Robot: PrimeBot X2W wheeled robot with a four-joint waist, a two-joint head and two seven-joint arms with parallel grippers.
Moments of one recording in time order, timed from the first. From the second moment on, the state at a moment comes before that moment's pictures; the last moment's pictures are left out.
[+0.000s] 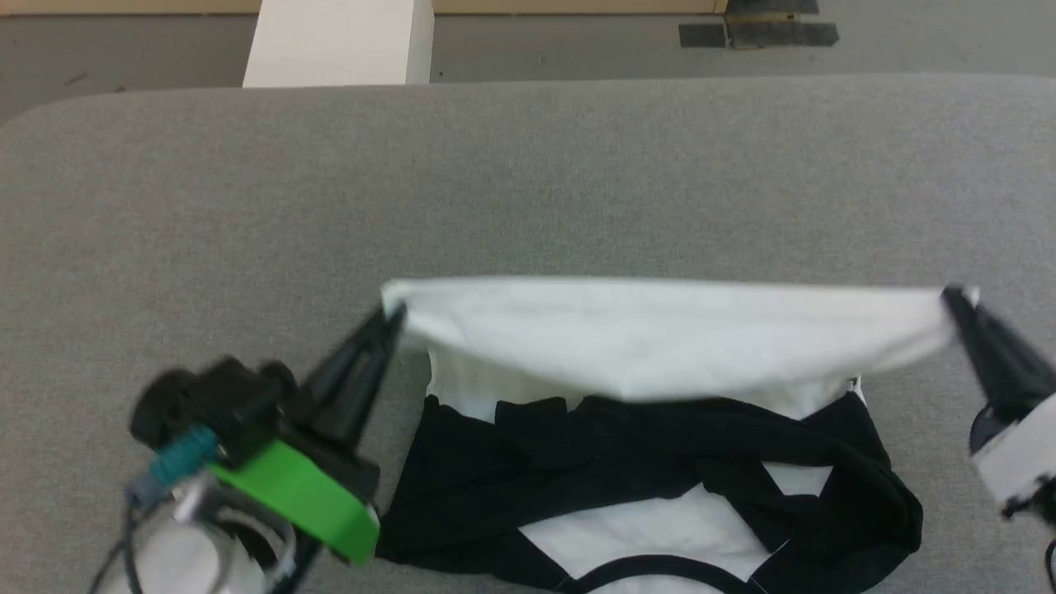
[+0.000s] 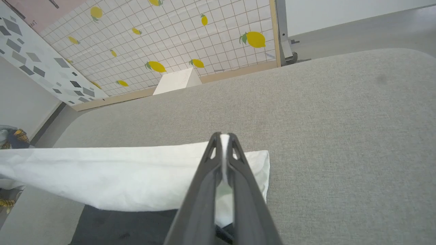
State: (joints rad) left arm -0.18 0.61 -0.49 -0.36 -0.58 0.08 0.01; right arm -0.07 -0.10 -0.27 -0.42 0.54 0.13 0.69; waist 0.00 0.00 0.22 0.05
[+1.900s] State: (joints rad) left arm 0.16 0.31 -0.26 -0.45 -0.26 0.19 -0.26; right arm 0.22 -0.14 -0.27 -0.26 0.44 0.13 0.56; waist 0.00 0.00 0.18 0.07
